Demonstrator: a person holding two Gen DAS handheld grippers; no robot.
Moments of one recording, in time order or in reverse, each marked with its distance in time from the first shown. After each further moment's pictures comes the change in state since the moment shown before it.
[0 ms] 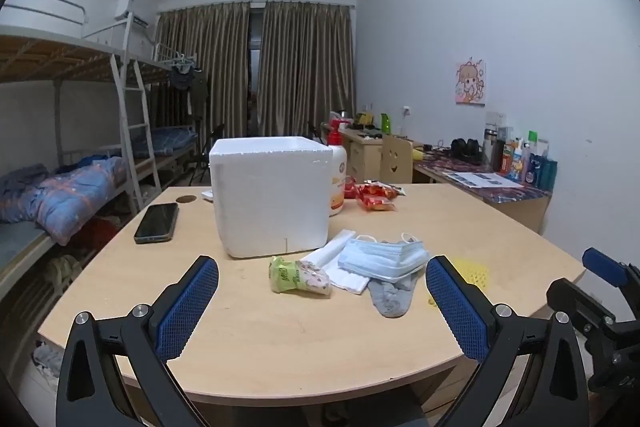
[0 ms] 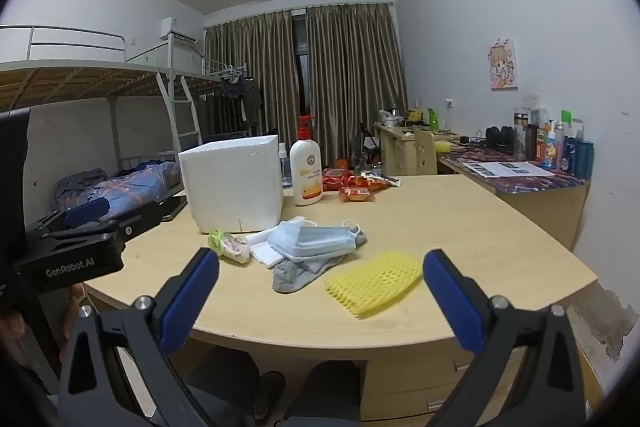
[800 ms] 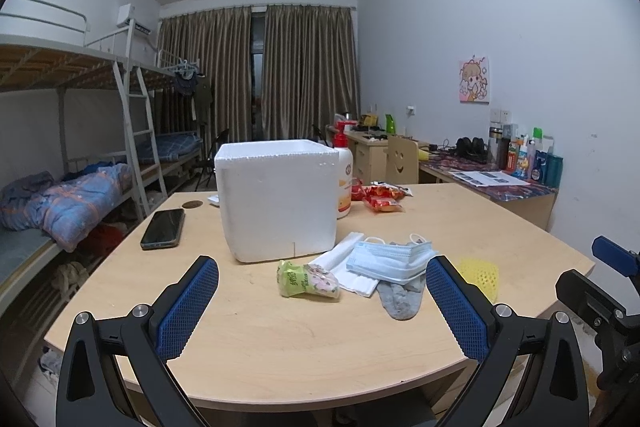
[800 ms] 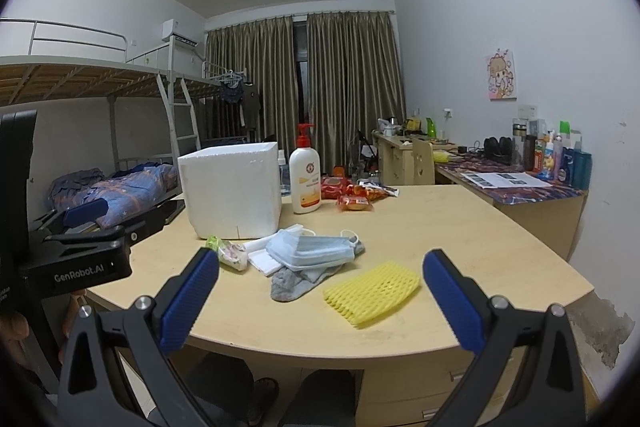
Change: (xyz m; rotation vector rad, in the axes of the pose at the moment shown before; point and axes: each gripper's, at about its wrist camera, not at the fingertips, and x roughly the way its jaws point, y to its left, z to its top) left arm -0.002 0.005 -0.001 0.018 -0.017 0.021; right arm 0.003 0.006 0.001 -0.028 -0.030 -0.014
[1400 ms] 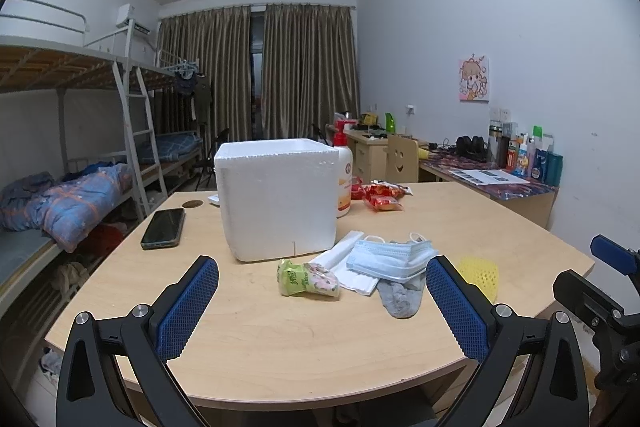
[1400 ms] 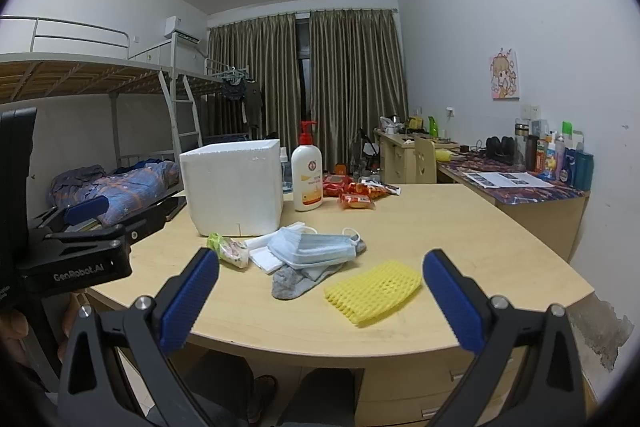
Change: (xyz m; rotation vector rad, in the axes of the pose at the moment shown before) left arm 0.000 0.000 0.000 0.003 0.003 0.003; right arm 0.001 0.003 -0.001 -0.009 0.010 0.000
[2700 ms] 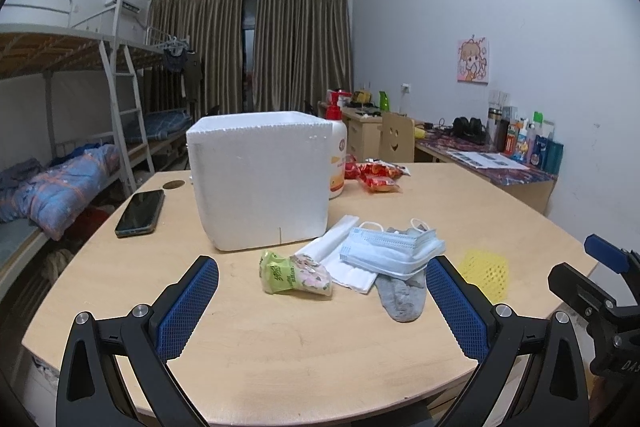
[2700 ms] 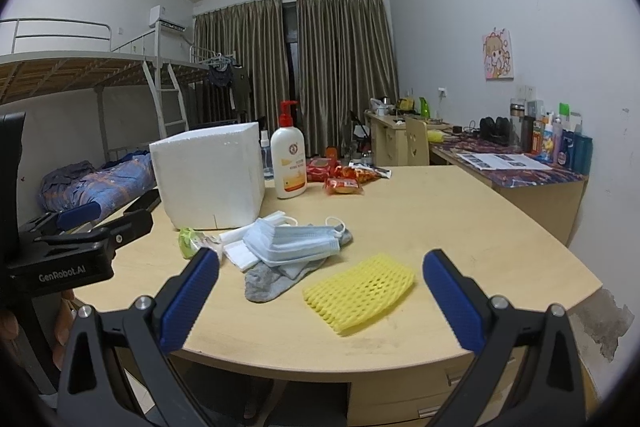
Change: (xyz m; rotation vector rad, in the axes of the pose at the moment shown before) left arm 0.050 0.000 0.000 -0.013 0.092 -0.036; right arm 0.037 -0.020 -0.001 0.033 0.070 -0.020
